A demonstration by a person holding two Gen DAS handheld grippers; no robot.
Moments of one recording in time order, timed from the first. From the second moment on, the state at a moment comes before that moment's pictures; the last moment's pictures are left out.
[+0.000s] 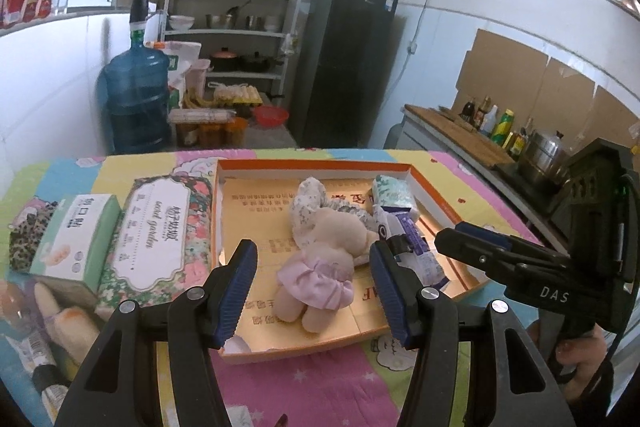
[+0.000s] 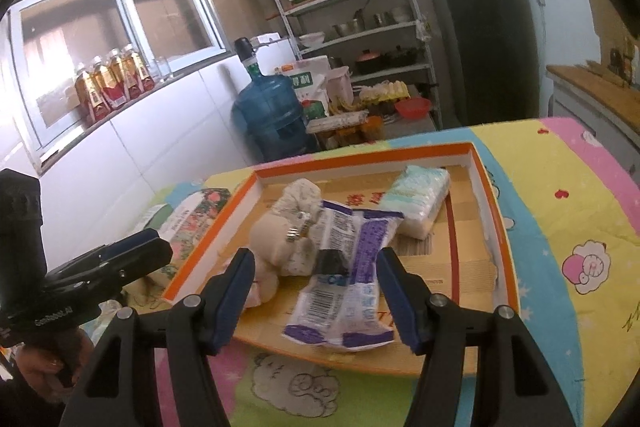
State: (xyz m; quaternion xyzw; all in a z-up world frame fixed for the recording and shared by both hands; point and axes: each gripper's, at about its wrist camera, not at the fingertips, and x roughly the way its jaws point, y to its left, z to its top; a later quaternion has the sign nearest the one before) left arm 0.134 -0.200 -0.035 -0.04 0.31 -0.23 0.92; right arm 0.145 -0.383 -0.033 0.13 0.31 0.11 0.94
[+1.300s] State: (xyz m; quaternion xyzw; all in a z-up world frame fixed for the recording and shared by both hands) left arm 0.063 -0.034 -0.024 -0.10 0.26 -0.12 0.95; right arm 0.116 -0.230 -0.020 0.07 0.31 0.18 0.93
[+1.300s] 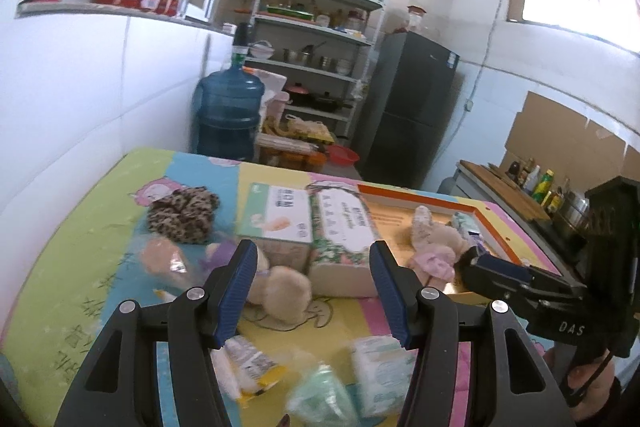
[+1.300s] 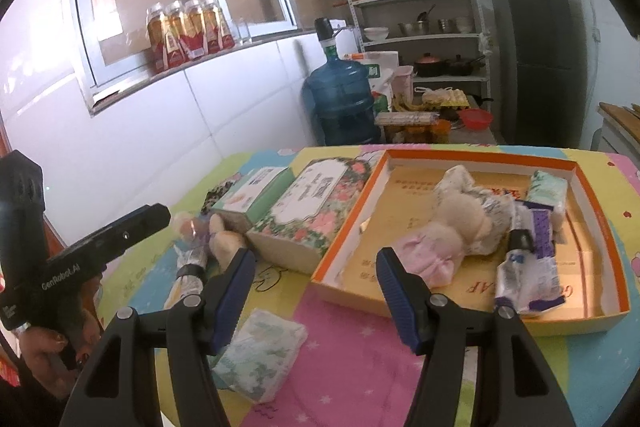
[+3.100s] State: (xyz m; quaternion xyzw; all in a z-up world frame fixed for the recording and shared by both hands) left arm 0.079 0.022 -0.112 -0.14 0.36 -0.06 0.92; right arm 0.115 -0.107 -0.094 -0.05 0.39 0.32 0.86
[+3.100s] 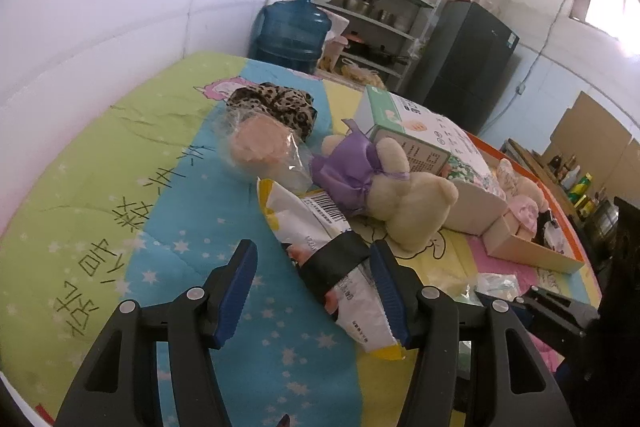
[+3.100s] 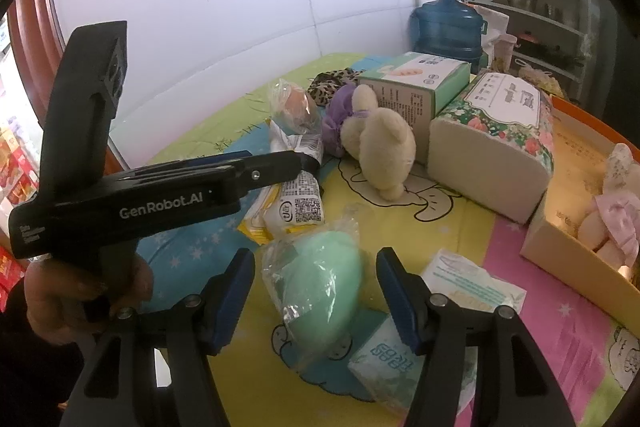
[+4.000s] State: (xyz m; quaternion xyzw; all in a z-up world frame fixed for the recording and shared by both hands) left arm 0.092 0.003 -0.120 -0.15 0.37 -0.06 0.91; right arm 0.123 -0.120 -0.098 -0.01 0.39 0.34 0.86
